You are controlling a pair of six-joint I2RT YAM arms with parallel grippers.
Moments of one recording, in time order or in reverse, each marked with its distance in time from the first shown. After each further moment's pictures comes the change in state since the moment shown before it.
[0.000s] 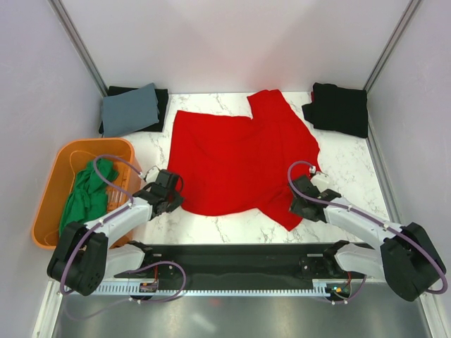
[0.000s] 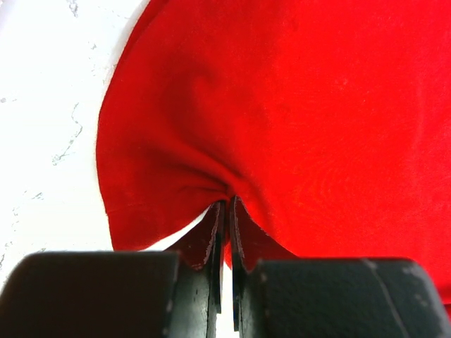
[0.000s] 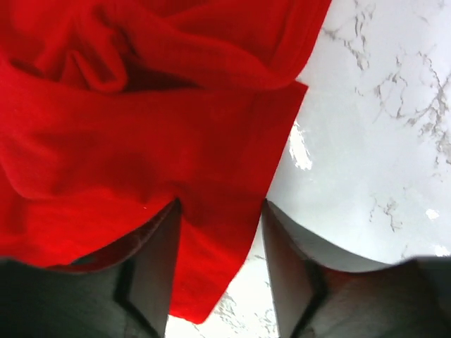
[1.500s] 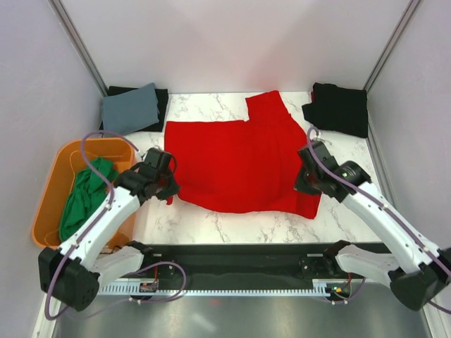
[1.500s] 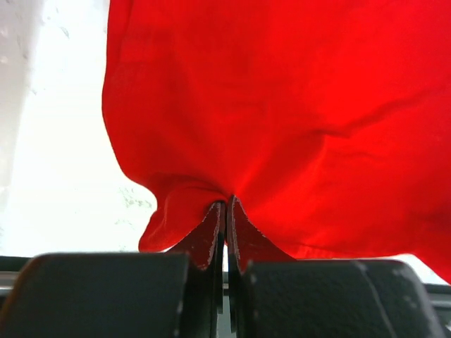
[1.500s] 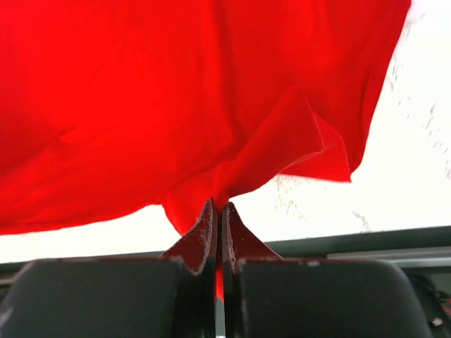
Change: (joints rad) left arm 0.000 -0.161 0.388 -0.510 0.114 0.187; right arm -0.002 -0.118 0.551 -0.460 -0.164 -0.073
